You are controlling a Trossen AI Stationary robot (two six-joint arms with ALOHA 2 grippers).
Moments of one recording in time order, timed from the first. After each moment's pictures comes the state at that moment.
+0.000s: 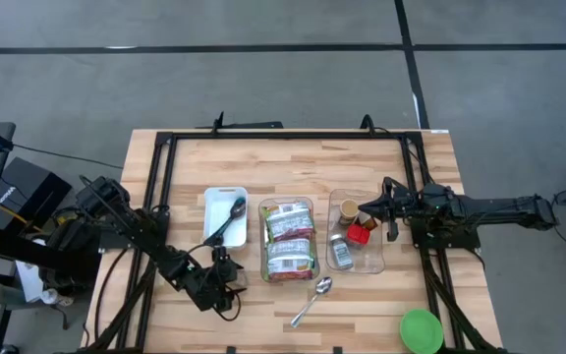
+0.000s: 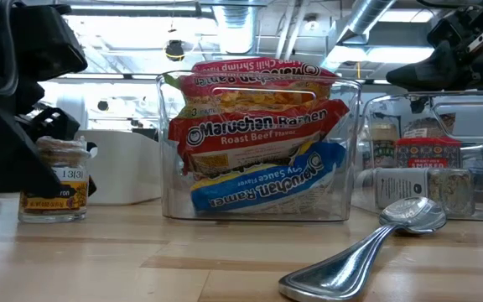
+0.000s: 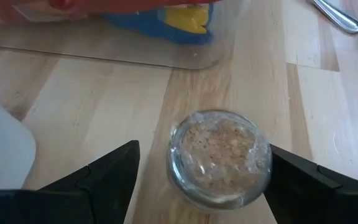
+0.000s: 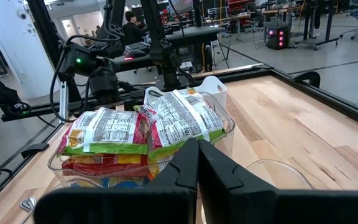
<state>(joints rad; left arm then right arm) -0.74 1.66 0.61 0.13 -0.62 -0.73 -0.03 0.24 0.08 0.09 0.03 0.16</state>
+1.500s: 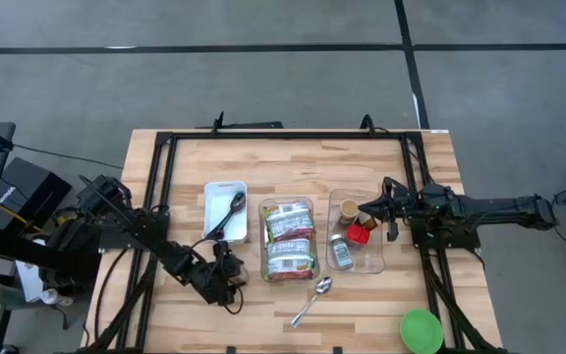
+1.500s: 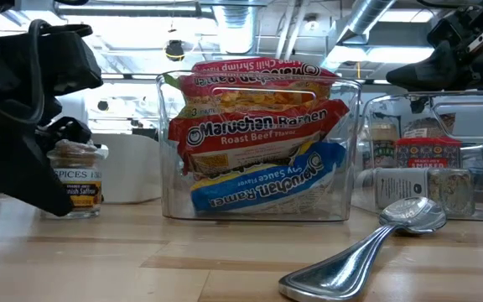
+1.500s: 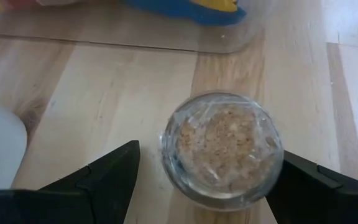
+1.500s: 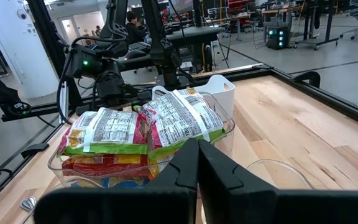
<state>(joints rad) -0.68 1.66 0.61 0.07 -0.55 -0.68 -0.03 0.24 0.08 0.09 0.03 0.16</state>
